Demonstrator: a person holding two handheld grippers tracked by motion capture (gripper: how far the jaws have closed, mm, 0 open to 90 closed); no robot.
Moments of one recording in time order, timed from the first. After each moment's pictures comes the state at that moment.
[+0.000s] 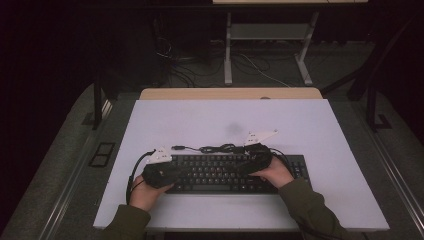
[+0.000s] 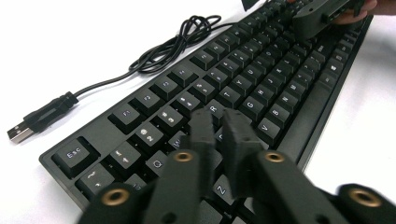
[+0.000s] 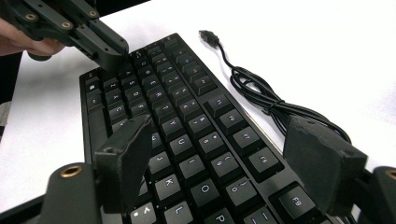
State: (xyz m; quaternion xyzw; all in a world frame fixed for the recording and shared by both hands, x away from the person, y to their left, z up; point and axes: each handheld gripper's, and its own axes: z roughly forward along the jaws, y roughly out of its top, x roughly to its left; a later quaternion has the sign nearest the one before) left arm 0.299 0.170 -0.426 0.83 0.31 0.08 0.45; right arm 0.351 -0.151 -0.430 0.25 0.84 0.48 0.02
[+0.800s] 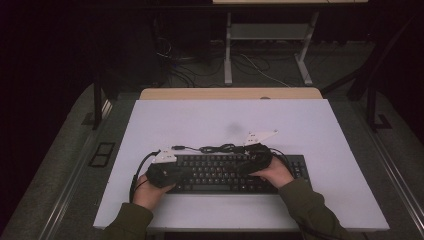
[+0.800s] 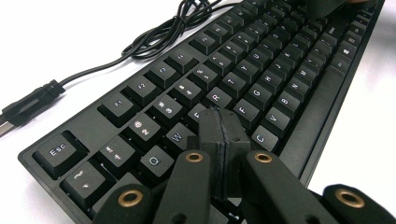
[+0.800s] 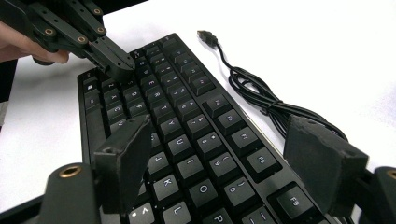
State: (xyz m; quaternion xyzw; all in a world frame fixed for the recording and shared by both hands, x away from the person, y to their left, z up) left arm 0.304 0.165 -0.435 0.85 0.31 0.08 0.43; right arm 0.351 -0.151 -0.430 0.25 0.84 0.48 0.03
